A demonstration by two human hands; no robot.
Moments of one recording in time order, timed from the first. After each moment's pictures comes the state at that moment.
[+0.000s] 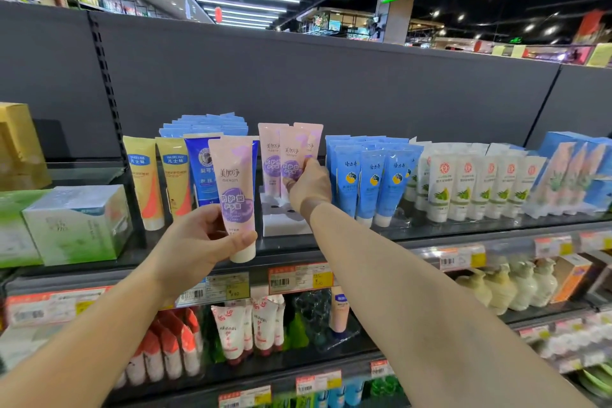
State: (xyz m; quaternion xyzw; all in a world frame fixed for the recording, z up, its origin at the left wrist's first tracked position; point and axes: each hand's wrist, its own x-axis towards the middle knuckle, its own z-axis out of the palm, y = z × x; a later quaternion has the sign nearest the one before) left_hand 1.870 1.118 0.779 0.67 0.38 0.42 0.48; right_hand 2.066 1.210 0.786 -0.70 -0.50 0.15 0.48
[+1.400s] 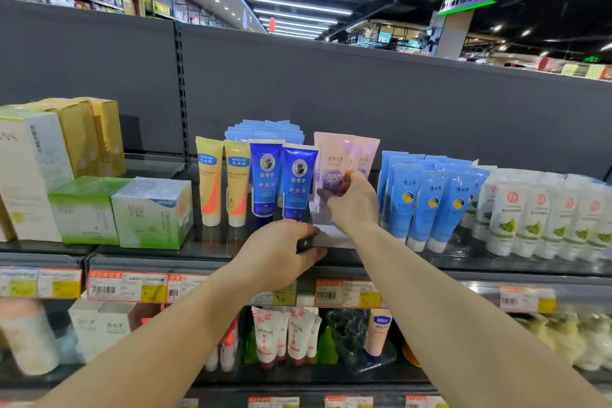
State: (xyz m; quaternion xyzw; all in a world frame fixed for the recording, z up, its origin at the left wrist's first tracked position) left_hand 1.896 1.142 0.769 0.84 0.47 0.24 0.11; right_hand 2.040 1.177 0.796 -0.67 -0.53 0.16 0.49
